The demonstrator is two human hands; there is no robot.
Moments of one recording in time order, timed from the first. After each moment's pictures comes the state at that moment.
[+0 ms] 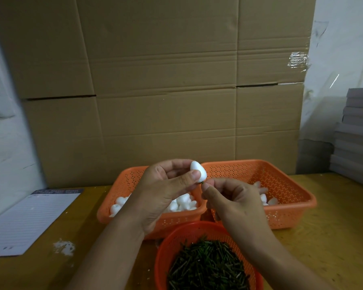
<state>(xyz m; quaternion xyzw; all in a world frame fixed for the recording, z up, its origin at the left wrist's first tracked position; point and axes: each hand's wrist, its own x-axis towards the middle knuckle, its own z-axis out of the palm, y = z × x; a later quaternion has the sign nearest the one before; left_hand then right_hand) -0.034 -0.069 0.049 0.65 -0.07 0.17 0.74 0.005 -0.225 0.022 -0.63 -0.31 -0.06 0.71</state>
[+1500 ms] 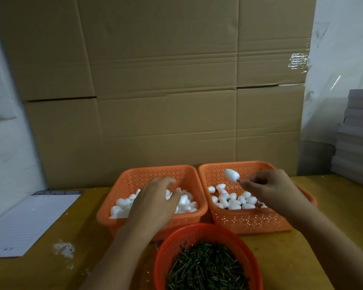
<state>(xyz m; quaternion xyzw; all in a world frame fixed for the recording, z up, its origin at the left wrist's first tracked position) -0.003 -0.038 0.001 0.93 0.14 0.27 0.23 0.109 -0.288 0.017 -0.85 -0.25 -0.09 0.46</state>
